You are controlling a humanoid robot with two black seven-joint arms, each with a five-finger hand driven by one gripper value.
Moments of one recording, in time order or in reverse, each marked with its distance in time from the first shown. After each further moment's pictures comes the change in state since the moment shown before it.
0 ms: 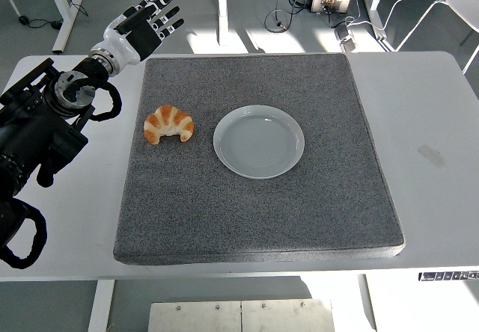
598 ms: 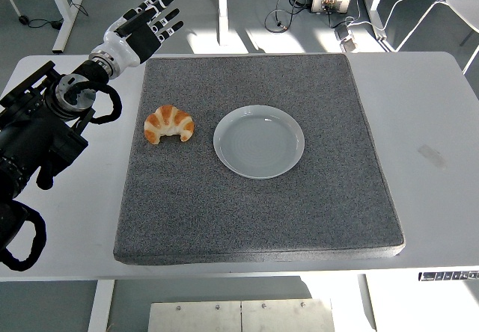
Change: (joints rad) left arm 0.009 0.002 0.006 -0.008 0.006 0.012 -0.016; right arm 0.000 0.000 0.000 0.000 0.000 0.000 0.000
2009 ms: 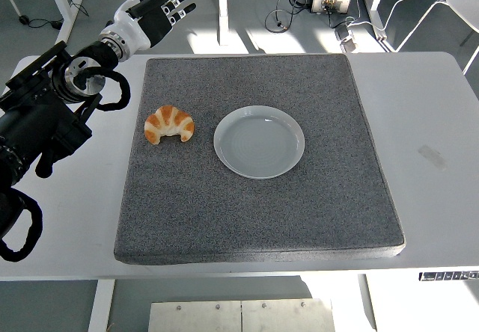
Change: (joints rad) left arm -0.058 0.025 0.112 -0.093 0.081 0.026 -0.049; right arm 0.000 0.000 0.000 0.000 0.000 0.000 0.000
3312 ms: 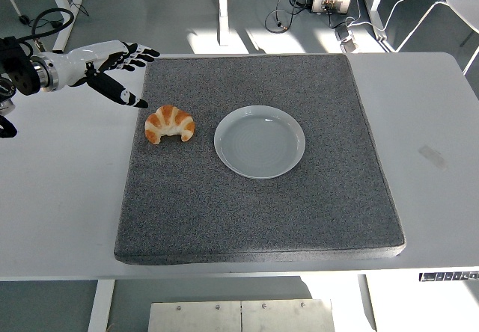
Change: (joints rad) left arm 0.003 0.584 0.495 -0.745 0.828 0.205 -0.039; right arm 0.000 0.000 0.000 0.000 0.000 0.000 0.000
